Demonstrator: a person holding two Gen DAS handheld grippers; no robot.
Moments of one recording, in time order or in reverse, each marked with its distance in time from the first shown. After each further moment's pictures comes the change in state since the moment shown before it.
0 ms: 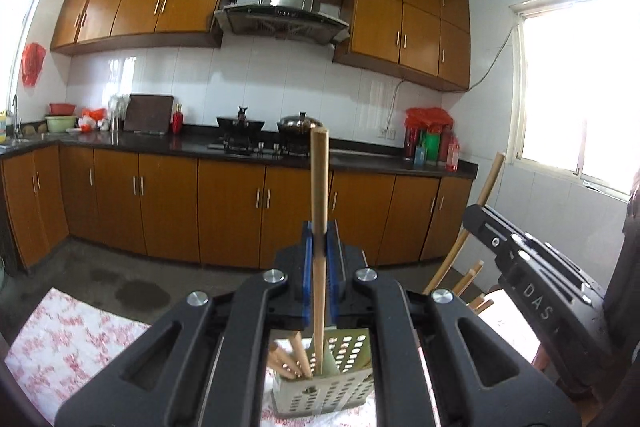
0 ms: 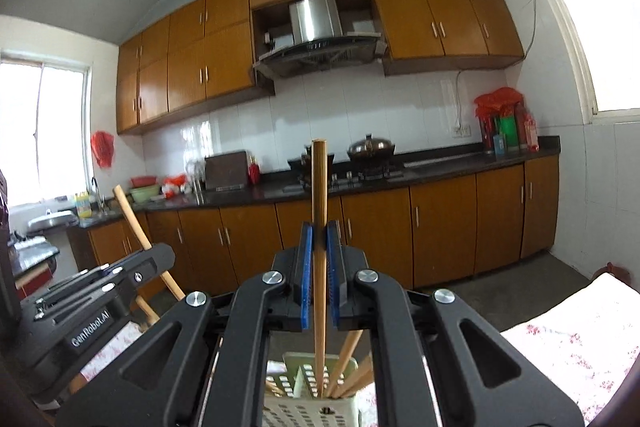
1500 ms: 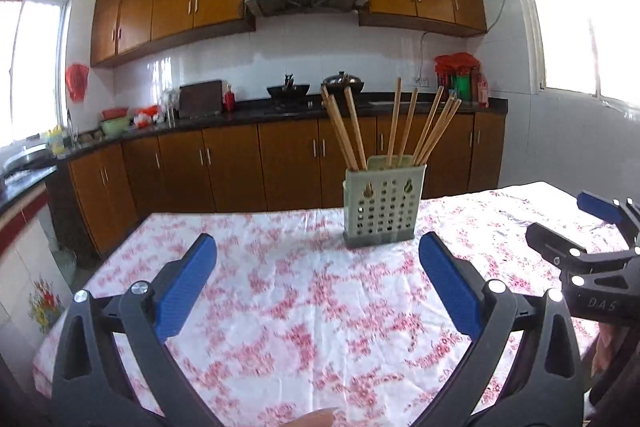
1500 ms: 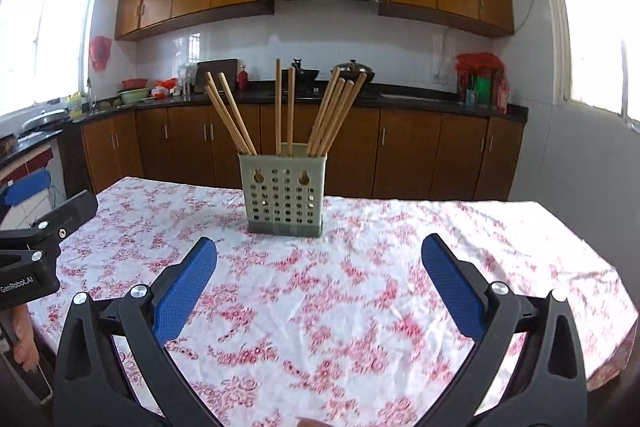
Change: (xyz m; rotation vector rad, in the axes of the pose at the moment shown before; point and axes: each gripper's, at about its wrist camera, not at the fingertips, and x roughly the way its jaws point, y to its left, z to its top) left arm -0.209 0.007 -0.150 0.131 0.112 0.207; right arm -0.174 0.026 -0.113 -0.139 0.263 -0.119
